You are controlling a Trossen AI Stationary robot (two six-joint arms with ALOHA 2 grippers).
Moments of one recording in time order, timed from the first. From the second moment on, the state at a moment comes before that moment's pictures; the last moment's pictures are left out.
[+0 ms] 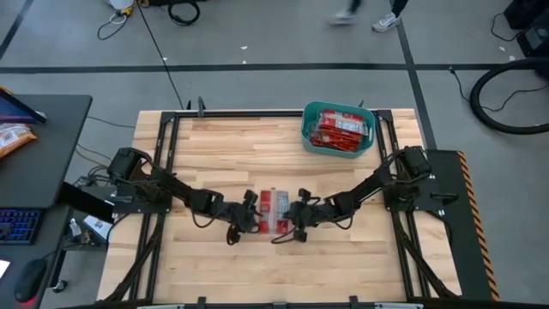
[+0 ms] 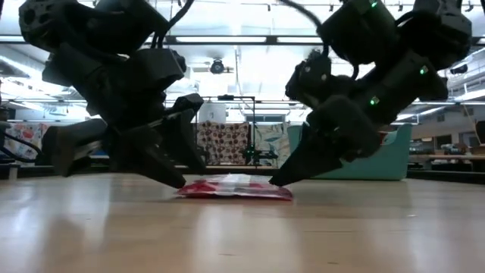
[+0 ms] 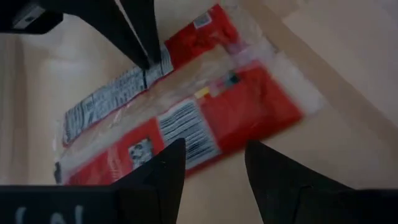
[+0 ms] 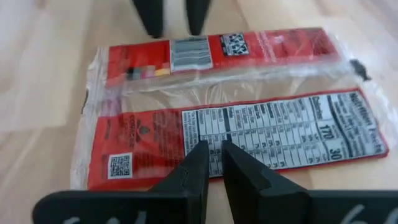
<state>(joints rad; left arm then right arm) -0.30 1.73 0.63 0.38 -0.21 0.40 0.30 1.91 0.75 0.44 0.34 0.32</state>
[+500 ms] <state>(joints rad) -0.34 1.73 0.63 0.36 -0.30 0.77 0.32 1.87 0.75 0.46 0.42 0.28</state>
